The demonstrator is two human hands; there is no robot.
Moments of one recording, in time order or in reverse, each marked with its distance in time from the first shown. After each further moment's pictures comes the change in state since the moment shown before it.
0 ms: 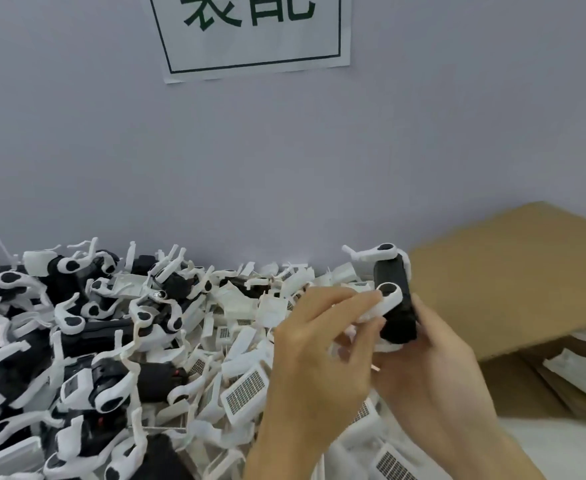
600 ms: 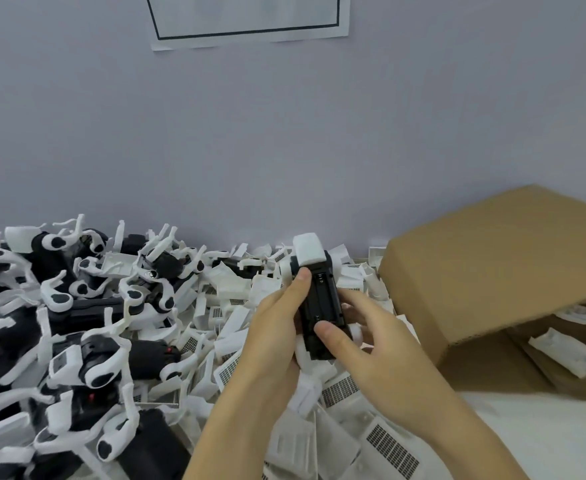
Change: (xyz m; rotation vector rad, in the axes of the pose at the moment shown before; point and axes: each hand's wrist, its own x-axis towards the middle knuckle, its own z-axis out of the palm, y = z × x) left_hand 0.004 -0.020 -0.013 -0.816 -0.035 -1.221; right_hand -0.002 0.016 -0.001 -1.096 -0.094 -0.232
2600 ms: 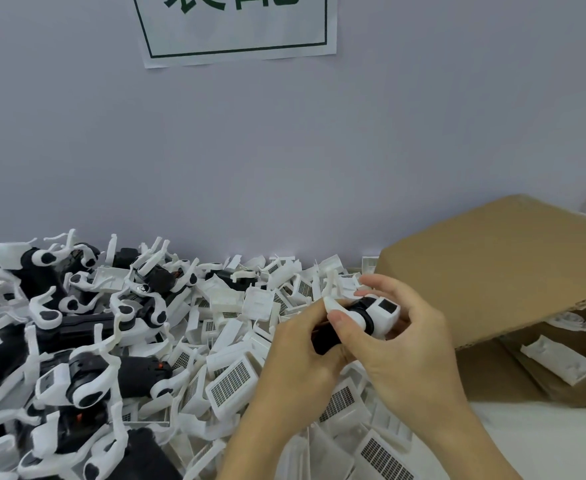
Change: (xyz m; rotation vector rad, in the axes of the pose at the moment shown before) left_hand 0.002 -0.024 0.002 0.681 -0.244 0.507; right_hand 0.003 0.003 -0.010 0.134 0.445 -0.039
